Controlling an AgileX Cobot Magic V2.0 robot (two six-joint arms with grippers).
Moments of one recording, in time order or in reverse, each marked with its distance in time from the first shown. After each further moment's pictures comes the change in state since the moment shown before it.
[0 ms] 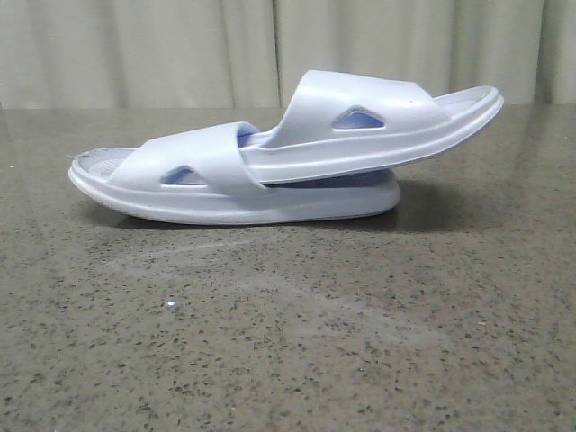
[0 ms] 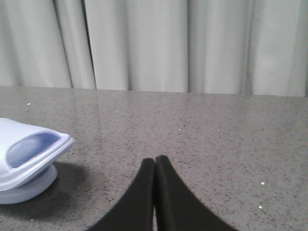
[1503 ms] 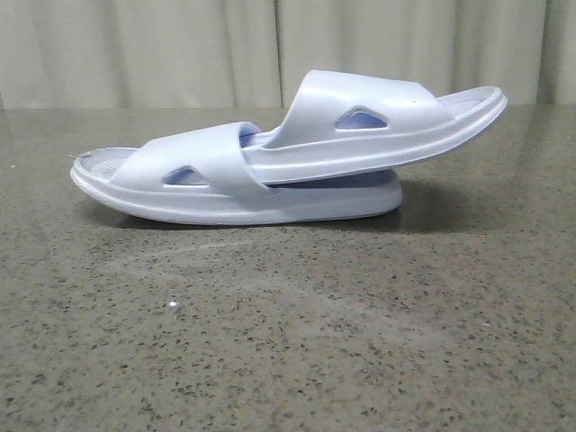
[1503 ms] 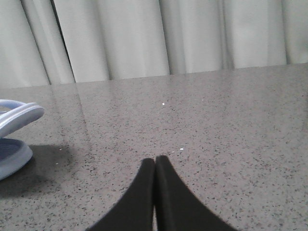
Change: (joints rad) left arm 0.000 0.000 0.000 0.000 -0.001 0.000; right arm -0.093 -0.176 0.252 0.103 -0.110 -0.018
